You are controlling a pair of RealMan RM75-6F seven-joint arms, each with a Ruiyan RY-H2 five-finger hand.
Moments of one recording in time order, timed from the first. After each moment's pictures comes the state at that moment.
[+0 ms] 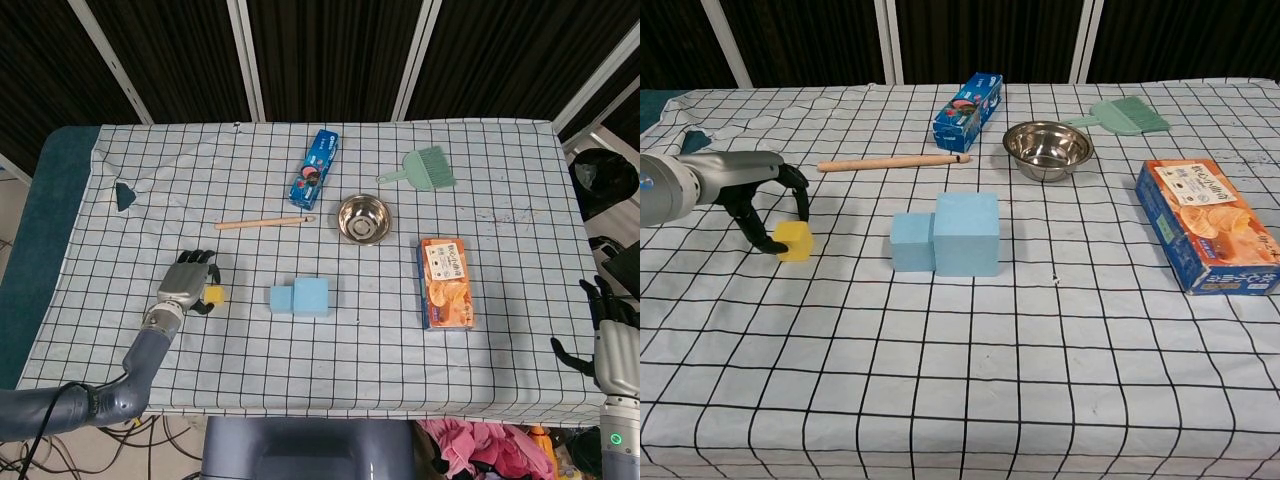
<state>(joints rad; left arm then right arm) -0.86 -1.50 -0.09 -1.54 0.55 0.95 0.56 0.06 -1.12 0.17 -1.77 -1.24 1.47 -0.12</state>
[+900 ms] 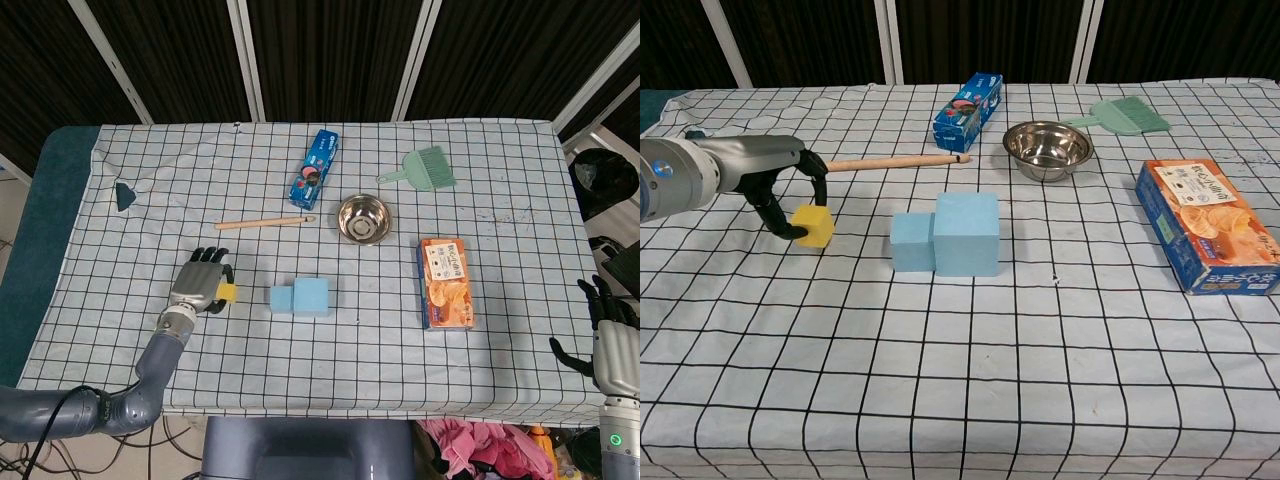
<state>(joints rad) -0.90 -1.52 -0.14 -1.68 0.50 1.08 0.69 0.06 -1.12 0.17 -1.77 -1.25 1.47 -0.11</state>
